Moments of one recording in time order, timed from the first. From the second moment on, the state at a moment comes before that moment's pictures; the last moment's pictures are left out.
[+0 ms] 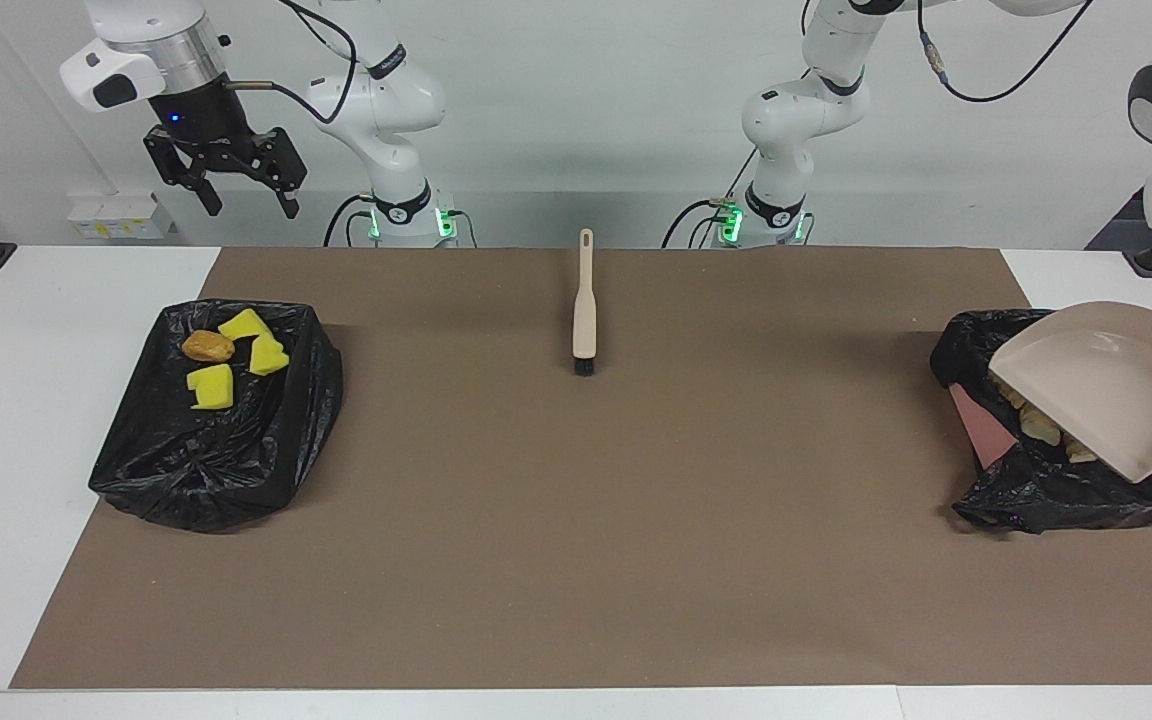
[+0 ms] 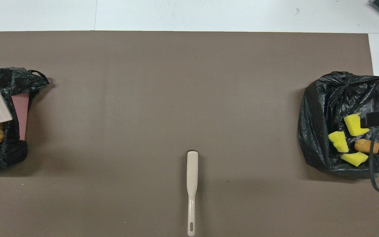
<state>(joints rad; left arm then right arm) 0.29 0.13 -0.01 -1.54 0.45 1.81 1.36 0.10 -0.13 -0.12 -1.59 0.01 1.49 0.07</state>
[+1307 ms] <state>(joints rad) -0.34 0.02 -0.02 -1.77 0.01 1.73 -0.09 0.10 -0.13 -0.12 -1.59 0.01 1.49 0.07</state>
